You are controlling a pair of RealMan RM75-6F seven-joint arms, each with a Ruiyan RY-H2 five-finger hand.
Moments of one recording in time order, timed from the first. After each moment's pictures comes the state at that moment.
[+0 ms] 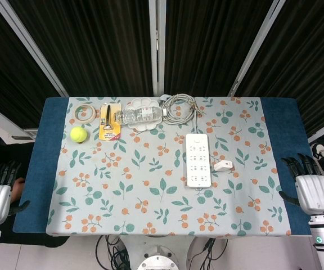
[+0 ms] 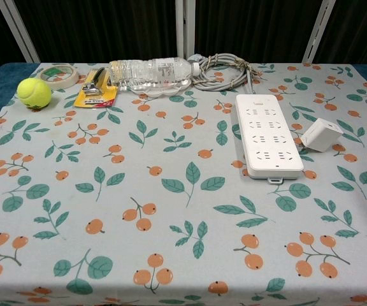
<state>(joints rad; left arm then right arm) -0.08 -1.15 -0.04 -1.63 1.43 1.48 0.18 0.13 -1.12 0.08 -1.64 -1.49 1.44 -0.12</state>
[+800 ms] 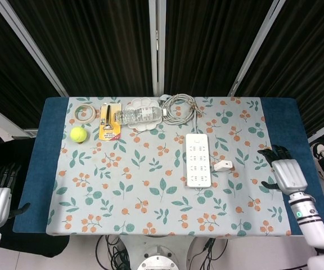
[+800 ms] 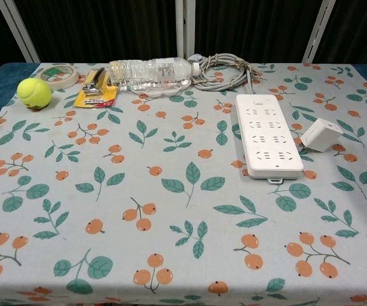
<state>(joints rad) -0.06 -1.16 -0.04 -1.63 1.43 1.49 0.18 0.32 -1.19 0.13 -1.51 -1.40 1.12 -0.07</state>
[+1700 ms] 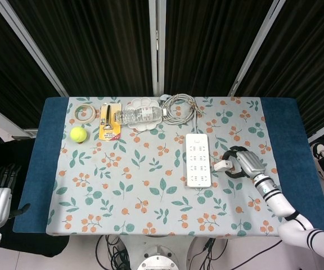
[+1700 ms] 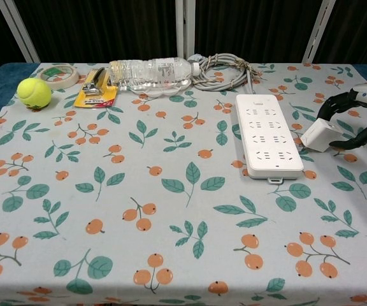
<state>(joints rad) -0.06 -1.15 -0.04 -1.65 1.42 1.49 0.20 0.56 -1.51 0.09 -1.05 -1.49 0.88 0.52</state>
